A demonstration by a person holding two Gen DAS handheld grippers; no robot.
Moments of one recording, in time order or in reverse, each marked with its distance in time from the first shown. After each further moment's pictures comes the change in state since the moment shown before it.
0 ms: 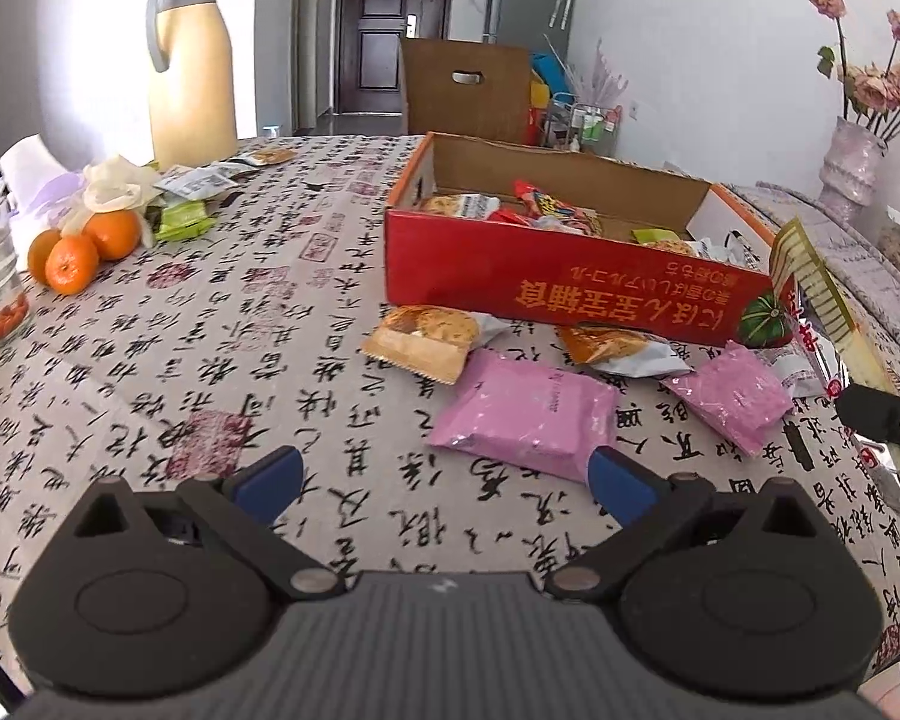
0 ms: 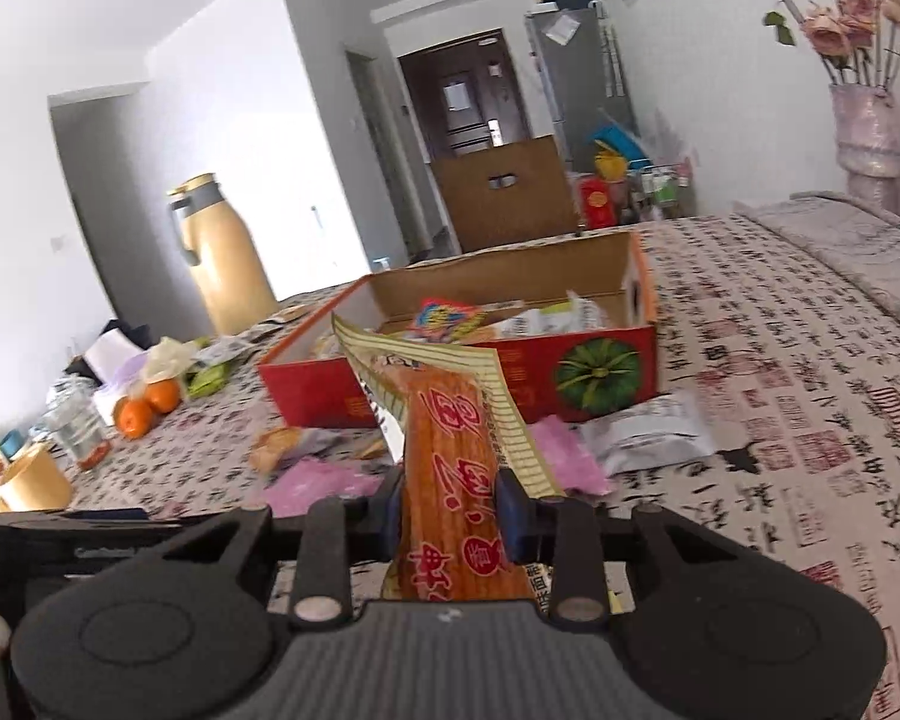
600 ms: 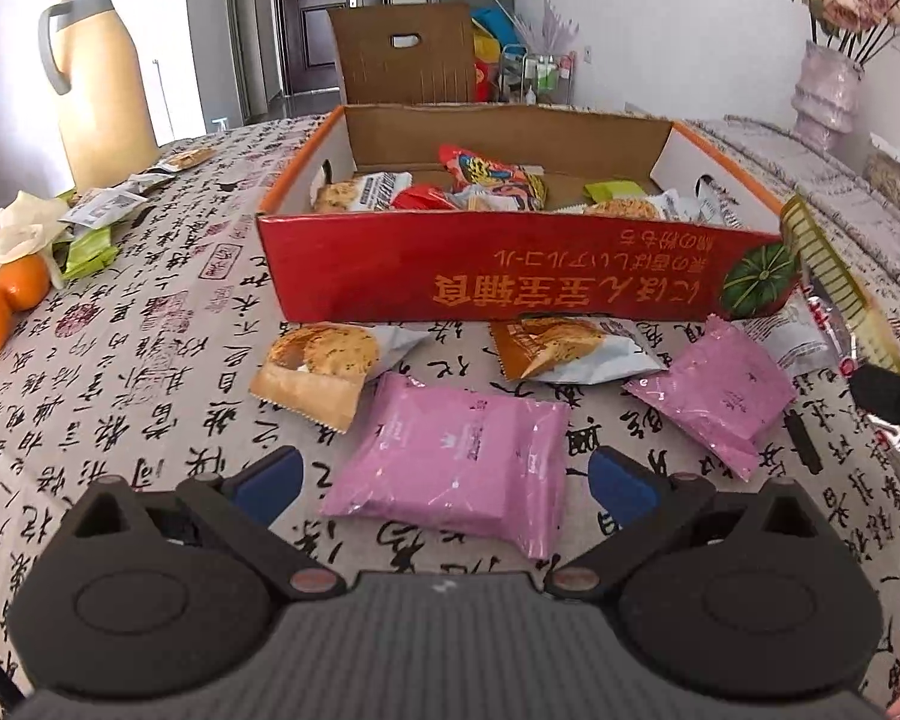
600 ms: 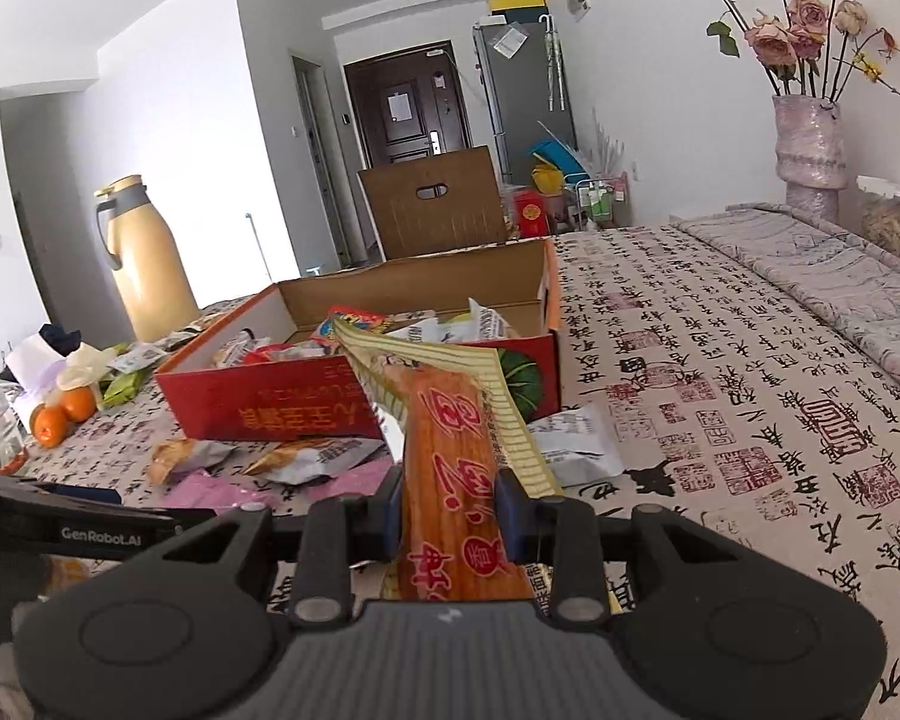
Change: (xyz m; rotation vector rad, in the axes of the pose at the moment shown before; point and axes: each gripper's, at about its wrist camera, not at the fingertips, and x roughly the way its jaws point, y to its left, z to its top) left arm 0.055 -0.042 0.022 0.125 0.083 -0.025; right arm 0.020 -0.030 -0.001 -0.009 -0.026 -0.137
